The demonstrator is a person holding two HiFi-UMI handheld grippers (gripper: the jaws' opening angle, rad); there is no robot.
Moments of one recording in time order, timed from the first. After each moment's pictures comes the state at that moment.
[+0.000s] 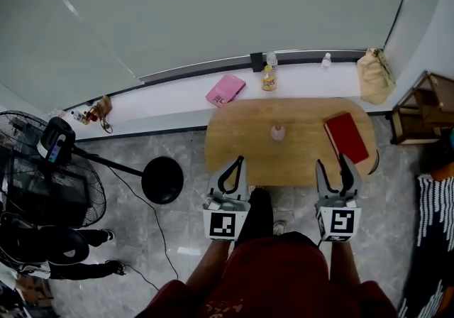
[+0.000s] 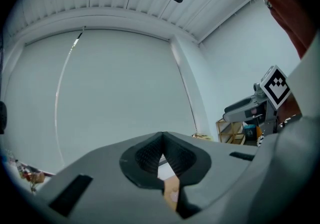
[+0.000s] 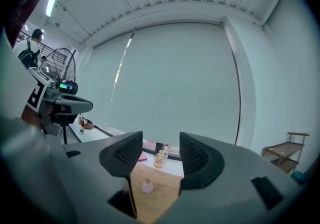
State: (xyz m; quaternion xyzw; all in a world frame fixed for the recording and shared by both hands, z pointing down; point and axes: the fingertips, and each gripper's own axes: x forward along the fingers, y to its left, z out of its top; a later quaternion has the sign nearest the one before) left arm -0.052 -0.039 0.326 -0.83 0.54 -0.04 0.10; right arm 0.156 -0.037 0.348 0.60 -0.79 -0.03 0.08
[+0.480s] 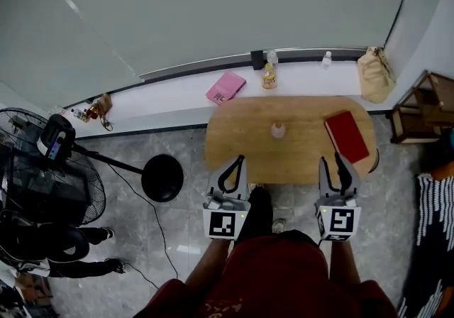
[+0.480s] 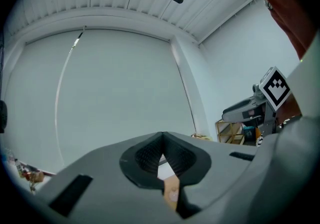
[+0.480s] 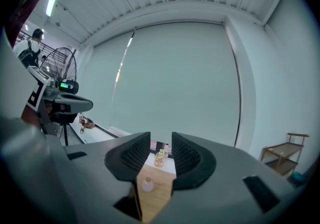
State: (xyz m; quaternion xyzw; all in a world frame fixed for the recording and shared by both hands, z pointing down) left arm -0.053 -0.033 0.325 -0.84 0.54 -0.03 0.10; right arm 0.151 -0.033 0.346 0.60 -0.79 -0.03 0.07
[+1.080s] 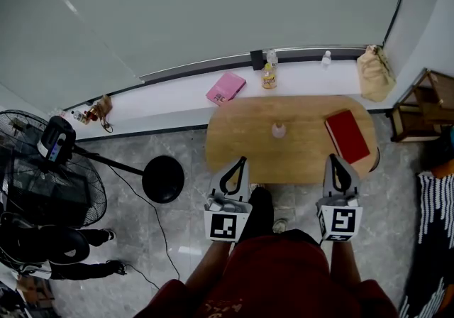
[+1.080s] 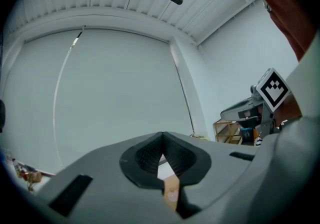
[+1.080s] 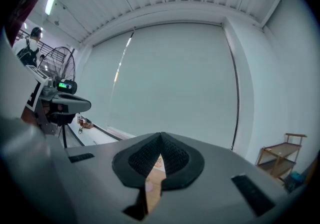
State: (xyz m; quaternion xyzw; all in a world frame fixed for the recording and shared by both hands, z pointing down) left arm -0.051 -0.028 0.324 -0.84 0.53 -0.03 0.09; right arm 0.152 -0.030 0.343 0.61 -0.79 -0.03 0.07
